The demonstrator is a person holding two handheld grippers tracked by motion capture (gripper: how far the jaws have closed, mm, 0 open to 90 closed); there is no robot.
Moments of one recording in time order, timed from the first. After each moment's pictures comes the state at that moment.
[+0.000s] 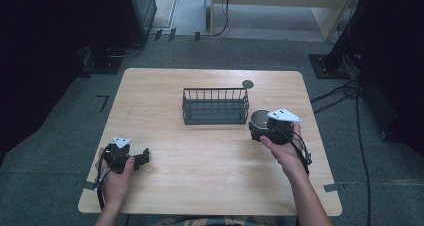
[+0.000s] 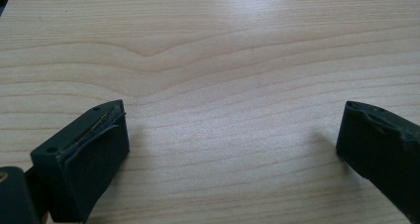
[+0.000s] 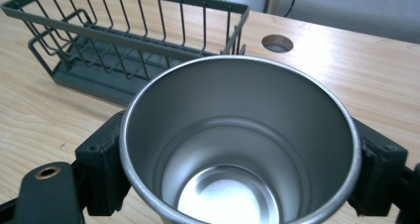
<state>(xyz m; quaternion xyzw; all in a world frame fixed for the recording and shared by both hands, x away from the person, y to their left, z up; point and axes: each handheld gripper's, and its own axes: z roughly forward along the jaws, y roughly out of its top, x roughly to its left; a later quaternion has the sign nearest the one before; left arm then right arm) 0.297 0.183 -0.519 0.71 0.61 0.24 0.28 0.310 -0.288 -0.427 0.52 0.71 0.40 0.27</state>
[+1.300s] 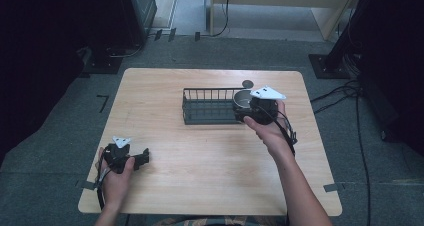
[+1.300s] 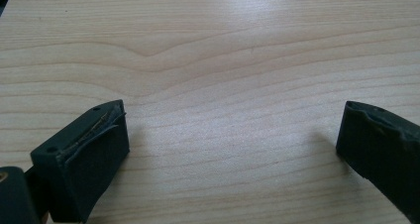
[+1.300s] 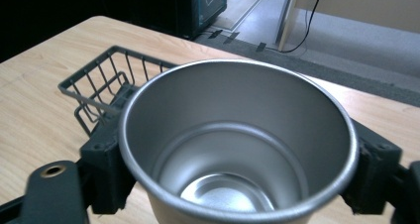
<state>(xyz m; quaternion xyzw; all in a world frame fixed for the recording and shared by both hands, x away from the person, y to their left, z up) 0.297 0.183 -0.519 0.70 0.61 0.25 0.28 0.346 -0.241 -0.377 0.48 0.71 0.43 0.28</state>
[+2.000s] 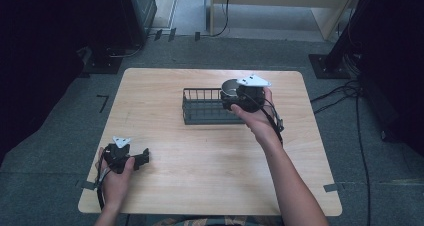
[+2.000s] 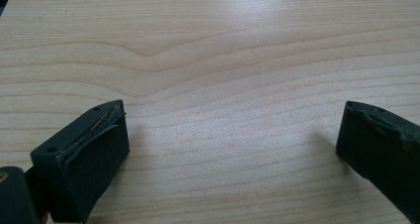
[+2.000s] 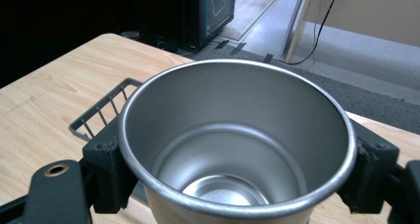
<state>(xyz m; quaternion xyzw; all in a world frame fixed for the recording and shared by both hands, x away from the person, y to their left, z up) 0.297 0.183 -0.519 0.70 0.61 0.24 0.28 0.378 -0.210 -0.365 0.47 0.71 0.44 0.28</state>
